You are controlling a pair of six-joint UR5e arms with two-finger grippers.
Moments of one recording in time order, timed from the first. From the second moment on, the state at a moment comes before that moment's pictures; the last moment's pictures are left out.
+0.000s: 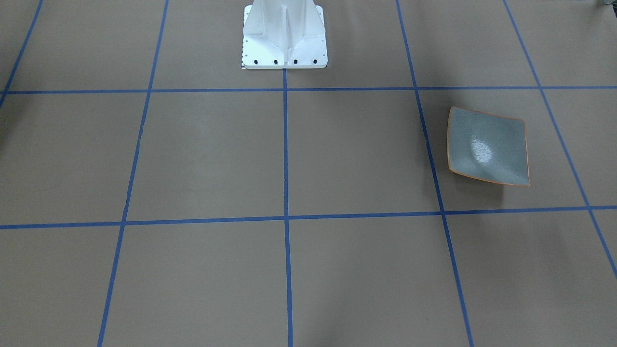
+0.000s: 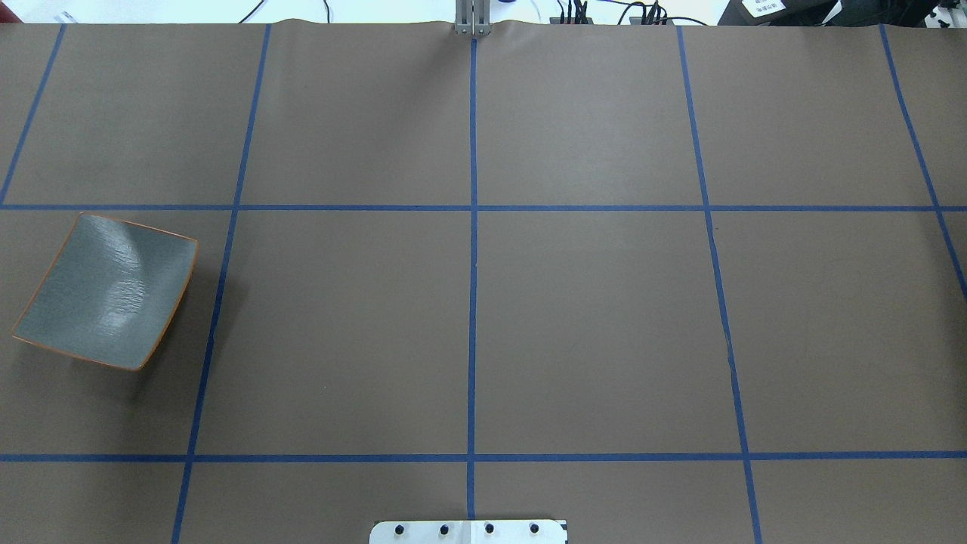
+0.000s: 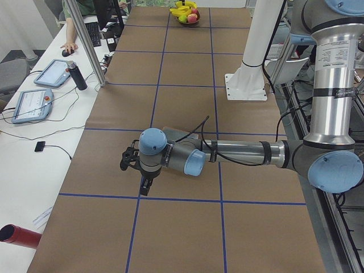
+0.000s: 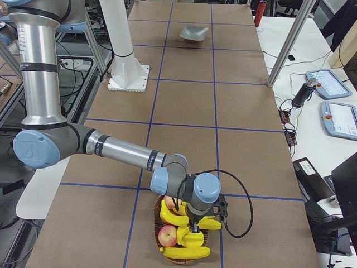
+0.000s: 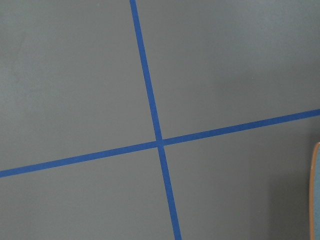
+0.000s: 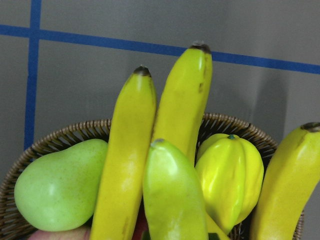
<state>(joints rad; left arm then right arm) -1.53 -1.54 -1.61 -1.86 -2.35 -0.05 1.67 -1.55 1.33 -1.55 2.24 -0.31</state>
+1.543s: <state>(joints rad) -1.46 -1.66 -1.58 -1.87 -2.38 -0.12 1.33 -1.21 1.73 -1.85 2.39 0.33</state>
